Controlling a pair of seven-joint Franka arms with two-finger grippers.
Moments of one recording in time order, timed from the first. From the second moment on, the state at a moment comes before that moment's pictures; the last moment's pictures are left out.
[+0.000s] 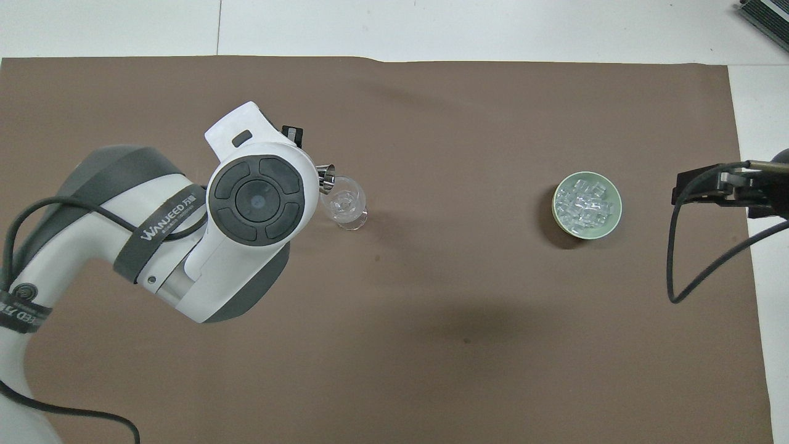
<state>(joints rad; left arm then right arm) 0.06 0.21 -0.67 -1.71 0.49 2.07 -2.13 -0.01 -0.05 0.04 -1.57 -0.03 1.58 0.23</state>
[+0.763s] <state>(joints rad) 0.04 0.23 -0.67 -1.69 0.54 2.06 -2.13 -0.01 -0.05 0.04 -1.57 -0.03 1.58 0.23</state>
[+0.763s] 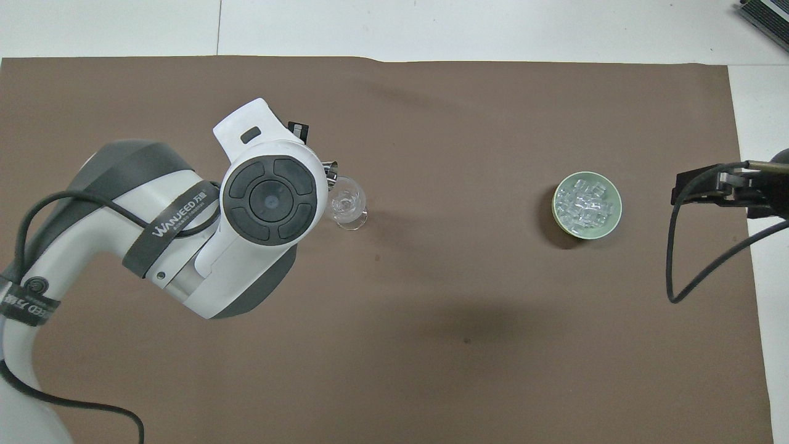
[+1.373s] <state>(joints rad) 0.04 0.23 -0.69 -1.69 0.60 2.03 -2.13 -0.01 -0.05 0.04 -1.57 -0.03 1.59 0.23</state>
